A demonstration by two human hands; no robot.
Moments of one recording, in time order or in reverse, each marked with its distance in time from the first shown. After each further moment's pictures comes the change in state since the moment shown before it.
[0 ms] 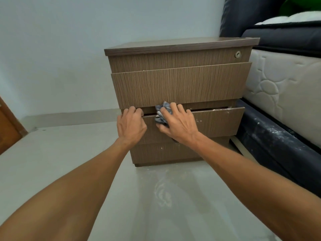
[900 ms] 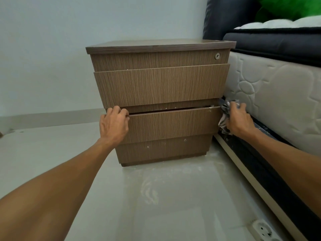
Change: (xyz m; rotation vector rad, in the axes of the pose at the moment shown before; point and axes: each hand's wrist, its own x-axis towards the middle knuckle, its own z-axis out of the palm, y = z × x) left_hand -0.003 -0.006 -0.001 0.057 -0.048 0.077; right_hand -0.095 0.189 -0.046 0.050 -0.258 0.716
